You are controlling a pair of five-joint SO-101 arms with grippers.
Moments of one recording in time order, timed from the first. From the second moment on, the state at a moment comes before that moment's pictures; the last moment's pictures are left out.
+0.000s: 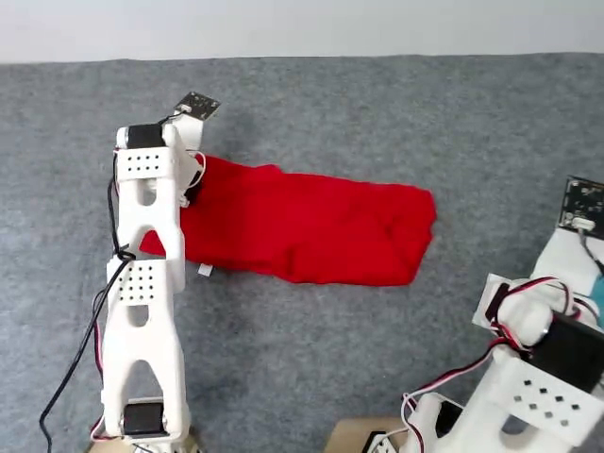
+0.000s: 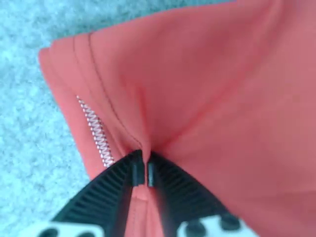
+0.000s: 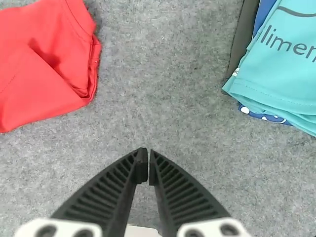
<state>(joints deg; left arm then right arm) -7.8 70.7 -73.0 98.9 -19.7 25.3 -52.7 21.9 100.5 6.9</state>
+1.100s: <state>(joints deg) -4.0 43.6 -51.1 98.9 -19.9 25.3 -52.7 21.9 100.5 6.9</state>
